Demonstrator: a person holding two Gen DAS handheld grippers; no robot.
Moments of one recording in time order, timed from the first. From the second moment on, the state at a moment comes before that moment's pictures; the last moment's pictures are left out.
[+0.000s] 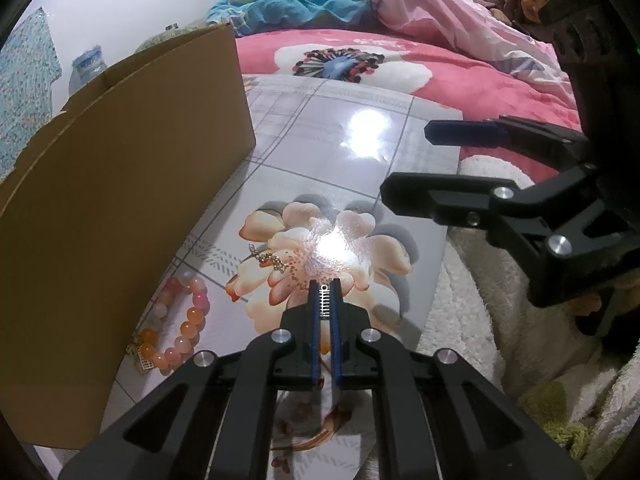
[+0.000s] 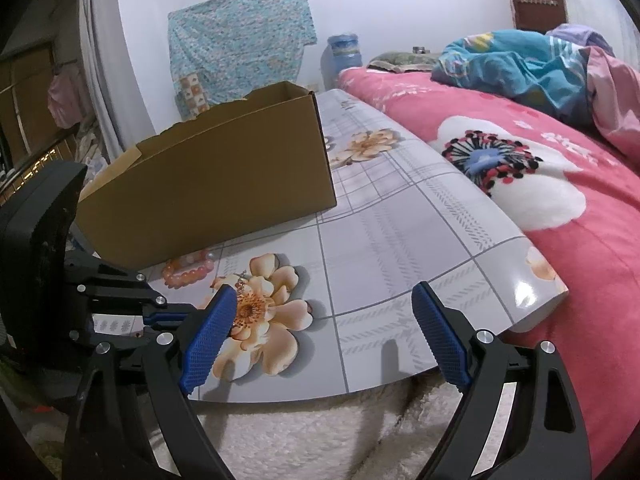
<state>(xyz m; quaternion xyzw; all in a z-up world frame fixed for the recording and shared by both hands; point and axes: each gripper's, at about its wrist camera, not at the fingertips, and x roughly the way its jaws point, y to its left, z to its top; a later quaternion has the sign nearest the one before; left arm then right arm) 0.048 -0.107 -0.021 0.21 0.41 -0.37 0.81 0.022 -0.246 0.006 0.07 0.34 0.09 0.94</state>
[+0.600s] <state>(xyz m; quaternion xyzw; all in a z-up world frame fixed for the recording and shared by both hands) 0.057 -0.055 -0.001 0.16 0.38 -0.33 0.85 0.067 -0.194 -0.009 0.02 0.38 0.19 0.90</state>
